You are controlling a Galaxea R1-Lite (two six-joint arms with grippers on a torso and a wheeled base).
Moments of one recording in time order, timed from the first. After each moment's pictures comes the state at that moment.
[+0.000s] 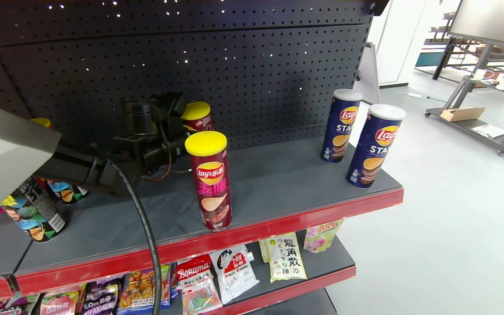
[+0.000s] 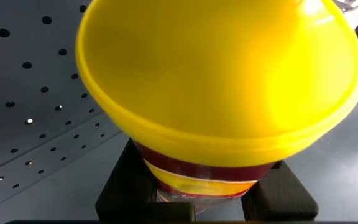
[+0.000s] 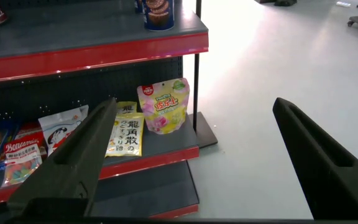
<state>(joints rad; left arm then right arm) -0.31 2.08 -1.22 -0.70 -0.12 0.00 0.00 0.00 0.00 0.00 0.00 0.00</state>
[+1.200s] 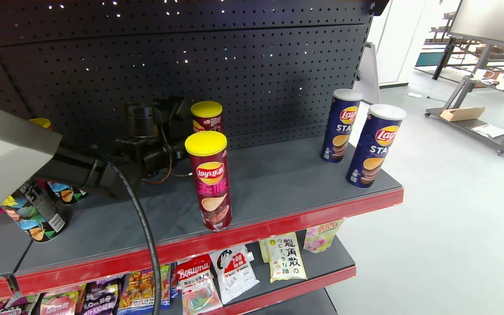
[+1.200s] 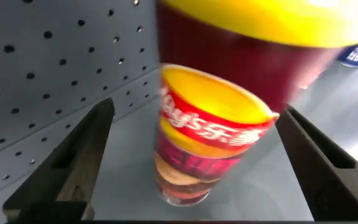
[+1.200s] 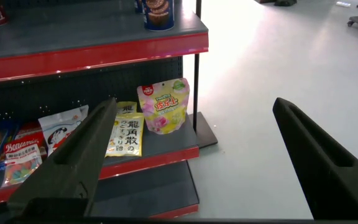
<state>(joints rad) -0.31 2.08 -1.20 -0.68 -0.13 0.00 0.00 0.00 0.00 0.00 0.00 0.00</state>
